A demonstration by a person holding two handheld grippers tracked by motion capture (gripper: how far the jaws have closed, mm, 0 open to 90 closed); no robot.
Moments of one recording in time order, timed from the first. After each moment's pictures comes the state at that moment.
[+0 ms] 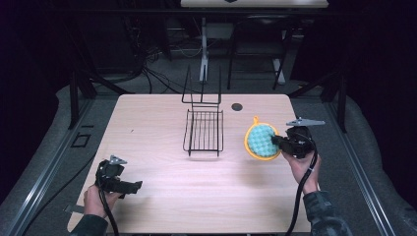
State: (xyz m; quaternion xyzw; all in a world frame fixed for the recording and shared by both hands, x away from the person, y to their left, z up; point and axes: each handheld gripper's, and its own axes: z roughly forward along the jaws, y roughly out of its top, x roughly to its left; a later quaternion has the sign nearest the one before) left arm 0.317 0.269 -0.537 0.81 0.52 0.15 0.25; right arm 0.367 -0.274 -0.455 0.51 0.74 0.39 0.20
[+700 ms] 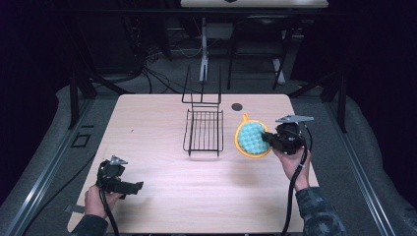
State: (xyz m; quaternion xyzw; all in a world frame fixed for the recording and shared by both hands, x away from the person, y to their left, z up) left arm 0.317 0.267 -0.538 0.81 0.51 0.14 0.25; right arm 0.374 -0.248 -0.449 0.49 0.75 0.40 0.19
